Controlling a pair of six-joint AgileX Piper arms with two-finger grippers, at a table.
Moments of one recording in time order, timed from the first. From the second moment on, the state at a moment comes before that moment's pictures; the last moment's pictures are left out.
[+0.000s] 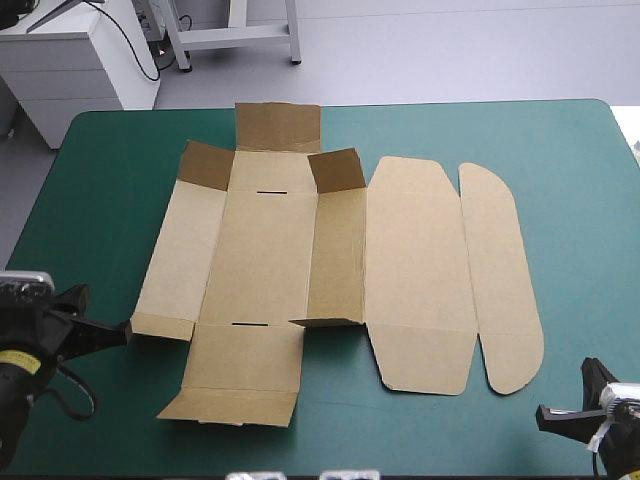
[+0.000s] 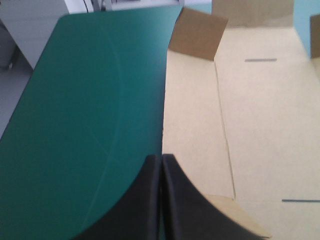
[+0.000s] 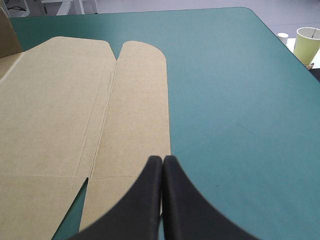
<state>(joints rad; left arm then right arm) 0.00 0.58 -0.76 -0.01 0.75 0.08 0.02 -0.01 -0.40 -0.13 0.76 0.15</state>
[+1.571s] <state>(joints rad) 0.44 1.68 -1.15 -0.52 1.20 0.43 0.02 -0.01 -0.40 -0.13 0.76 0.15</state>
